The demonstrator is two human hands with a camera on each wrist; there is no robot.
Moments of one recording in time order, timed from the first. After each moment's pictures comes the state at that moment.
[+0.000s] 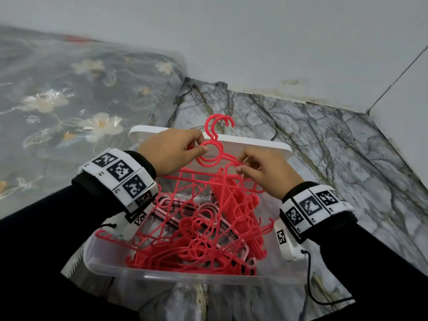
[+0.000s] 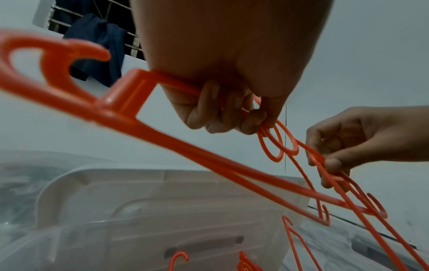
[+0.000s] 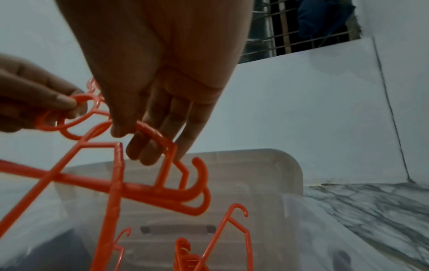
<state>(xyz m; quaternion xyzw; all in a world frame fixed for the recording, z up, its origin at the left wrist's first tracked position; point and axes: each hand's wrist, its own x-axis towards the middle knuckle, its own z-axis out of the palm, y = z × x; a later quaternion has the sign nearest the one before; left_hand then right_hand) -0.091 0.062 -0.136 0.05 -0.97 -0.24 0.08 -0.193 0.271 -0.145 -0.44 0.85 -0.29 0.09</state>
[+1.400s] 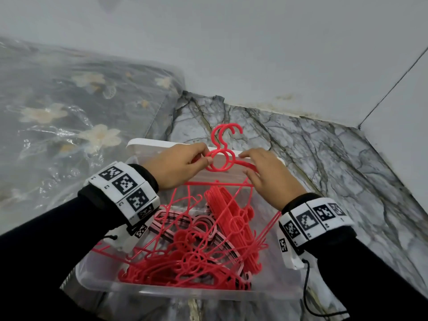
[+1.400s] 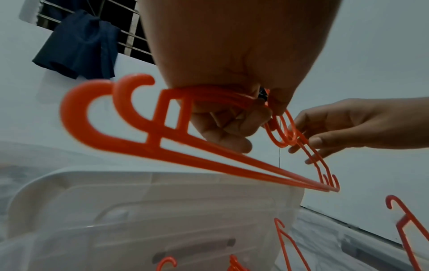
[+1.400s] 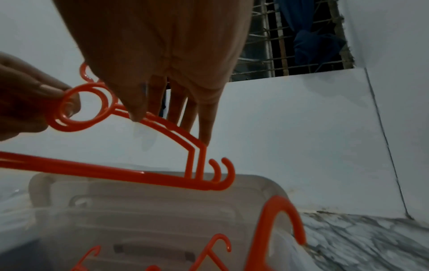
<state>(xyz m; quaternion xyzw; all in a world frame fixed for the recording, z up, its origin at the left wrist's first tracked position) -0.093 0.080 -0.124 0.02 -0.95 -0.31 0.08 -0.201 0.279 -0.132 -0.46 0.87 -0.18 -0.02</state>
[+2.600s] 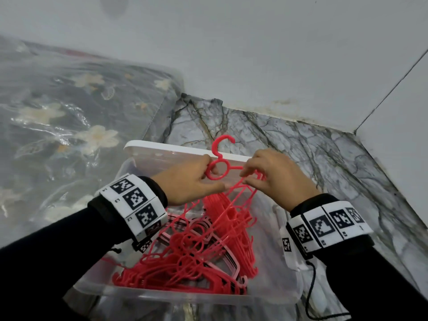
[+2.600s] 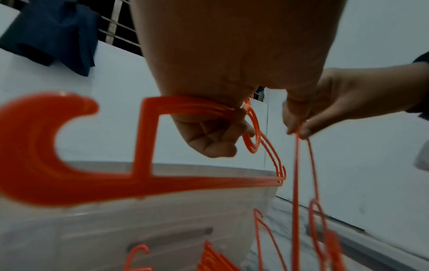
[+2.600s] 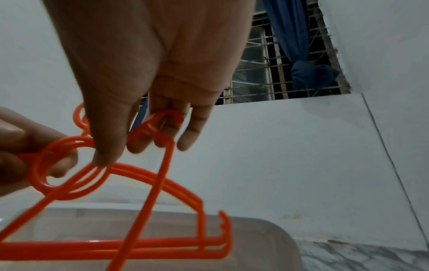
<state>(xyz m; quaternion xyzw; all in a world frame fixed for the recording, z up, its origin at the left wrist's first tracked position) -0.096 0.098 -0.138 0.03 -0.94 -0.35 0.02 -0.195 0.287 -0.098 -0.51 0.86 -0.08 -0.05</state>
